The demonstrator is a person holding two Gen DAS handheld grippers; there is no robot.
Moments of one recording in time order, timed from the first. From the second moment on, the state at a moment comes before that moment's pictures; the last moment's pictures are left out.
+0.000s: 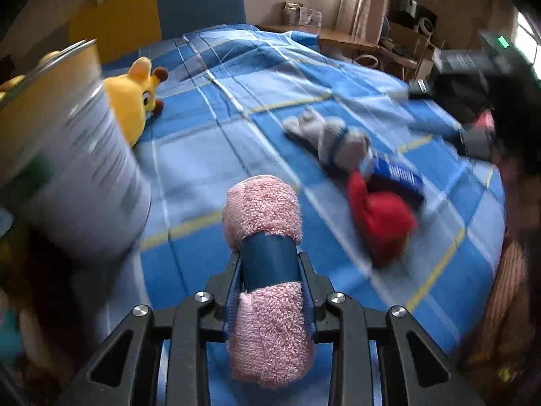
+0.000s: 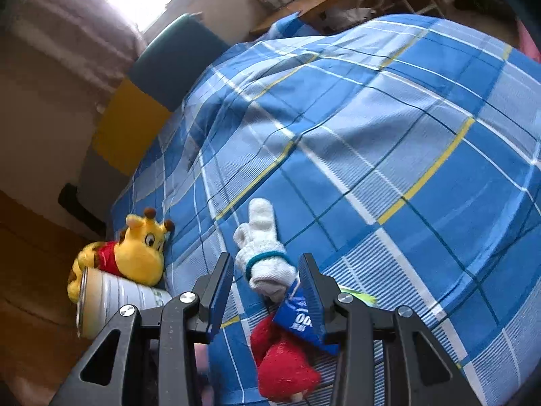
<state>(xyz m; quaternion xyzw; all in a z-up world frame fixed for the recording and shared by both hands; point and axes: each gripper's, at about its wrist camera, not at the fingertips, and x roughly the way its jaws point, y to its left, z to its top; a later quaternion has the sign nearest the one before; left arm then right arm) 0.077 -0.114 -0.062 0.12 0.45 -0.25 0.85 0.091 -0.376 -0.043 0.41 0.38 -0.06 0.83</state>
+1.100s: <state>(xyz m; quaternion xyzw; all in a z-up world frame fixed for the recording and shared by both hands) 0.043 -0.097 -0.100 0.13 0.37 -0.25 0.88 0.105 -0.365 -0.062 0.39 0.44 -0.08 0.81</state>
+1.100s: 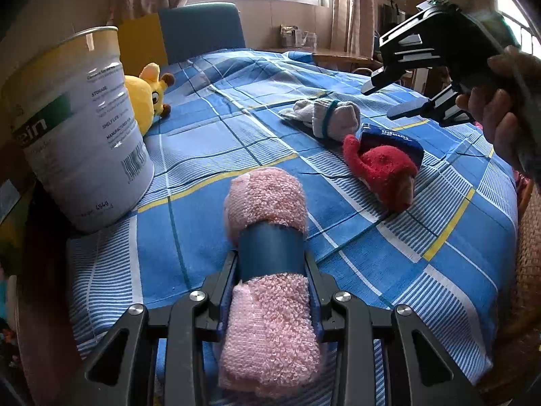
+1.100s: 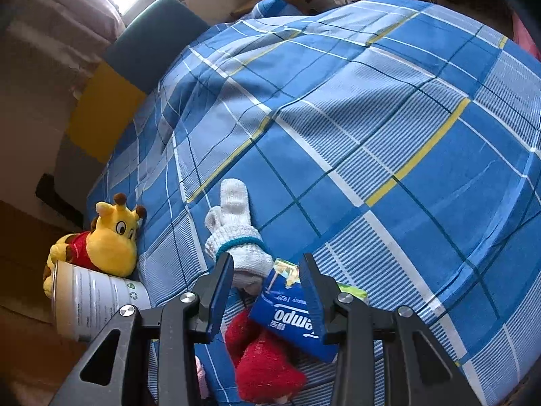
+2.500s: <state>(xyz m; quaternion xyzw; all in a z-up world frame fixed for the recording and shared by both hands) 0.043 -0.096 -0.099 0.12 0.38 -0.24 0.88 0.188 -0.283 -0.094 0.05 0.51 -0.06 0.85</state>
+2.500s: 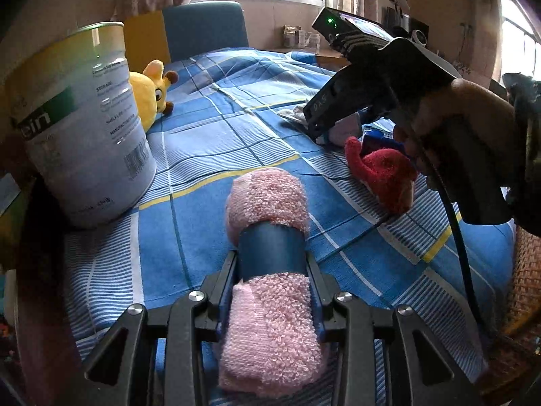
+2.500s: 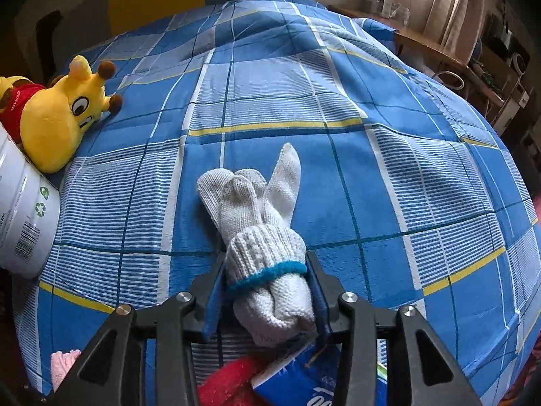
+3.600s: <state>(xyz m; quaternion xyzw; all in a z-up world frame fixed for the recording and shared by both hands) 0.001 -0.037 -0.013 0.05 0.35 -0.17 0.92 0.185 -0.269 -0.093 -0.01 0.50 -0.07 0.86</state>
